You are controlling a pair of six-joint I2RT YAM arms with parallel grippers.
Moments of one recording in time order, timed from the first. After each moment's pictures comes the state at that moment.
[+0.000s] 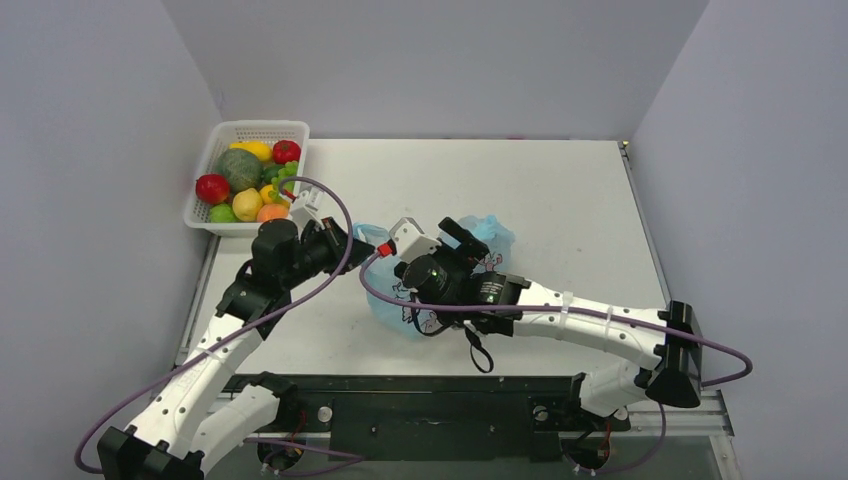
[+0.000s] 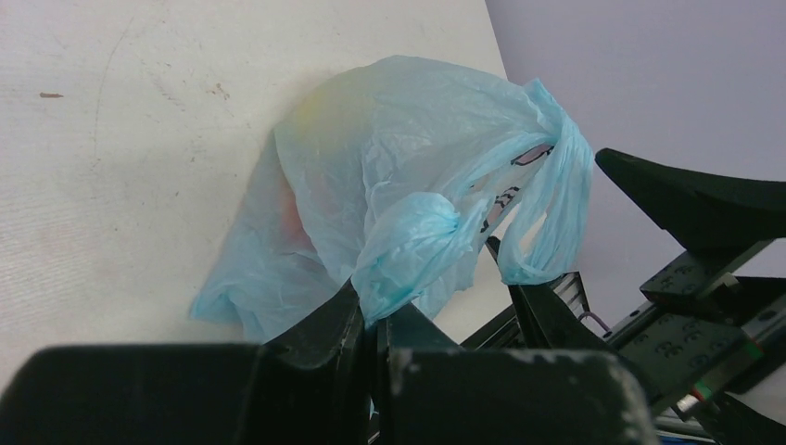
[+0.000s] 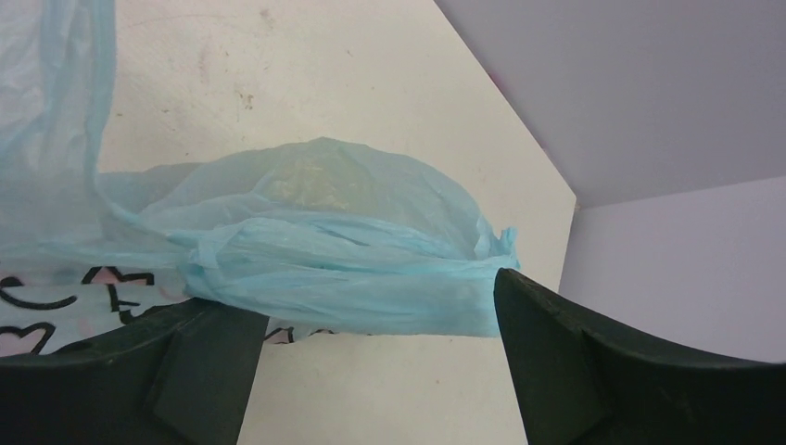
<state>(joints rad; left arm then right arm) -0.40 0.87 0.78 -0.23 0.30 -0.73 1.23 1.40 1.23 -0.52 0.95 -0.18</state>
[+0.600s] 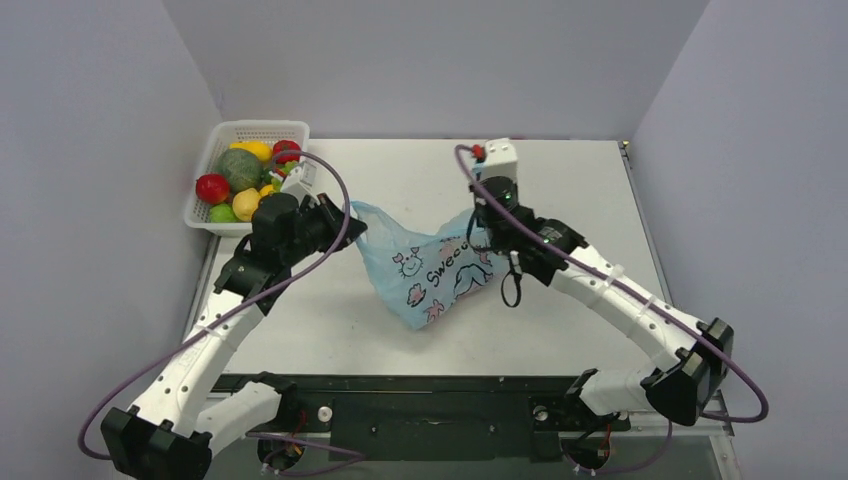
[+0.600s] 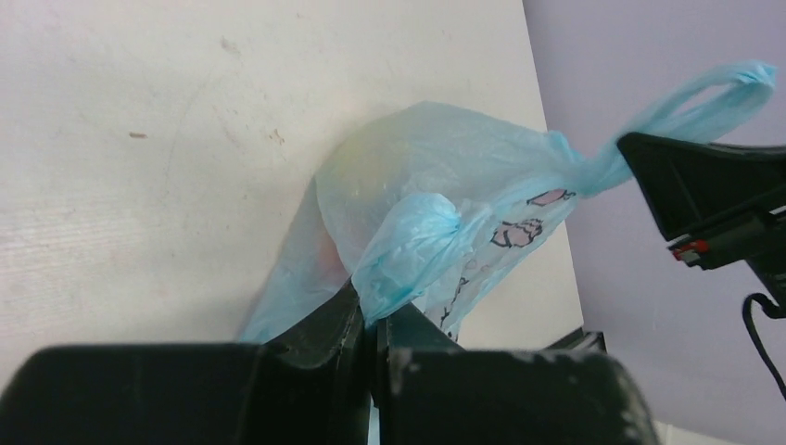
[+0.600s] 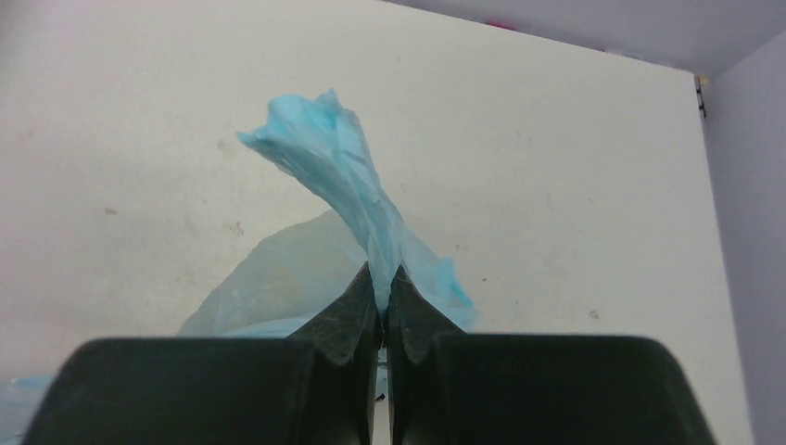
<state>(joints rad) -0.39 0.96 0.92 -0.33 0.19 -0.72 0.85 1.37 1.29 -0.45 0.71 0.11</state>
